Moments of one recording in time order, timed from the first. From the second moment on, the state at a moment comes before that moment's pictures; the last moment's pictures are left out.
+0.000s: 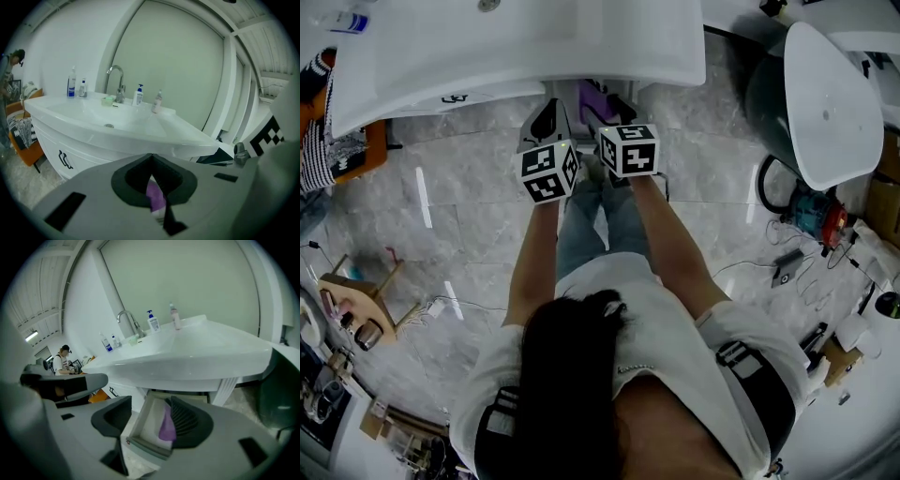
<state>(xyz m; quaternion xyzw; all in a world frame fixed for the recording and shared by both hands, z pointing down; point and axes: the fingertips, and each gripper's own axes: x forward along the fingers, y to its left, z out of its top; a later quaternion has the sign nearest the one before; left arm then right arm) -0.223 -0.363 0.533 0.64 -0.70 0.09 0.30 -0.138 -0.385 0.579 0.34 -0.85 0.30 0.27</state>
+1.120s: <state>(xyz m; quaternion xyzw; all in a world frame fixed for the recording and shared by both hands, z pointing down) -0.240 -0.400 0.598 0.64 -0.70 0.11 0.30 -0.154 -0.403 0.746 0.29 -0.80 0.34 0.41</state>
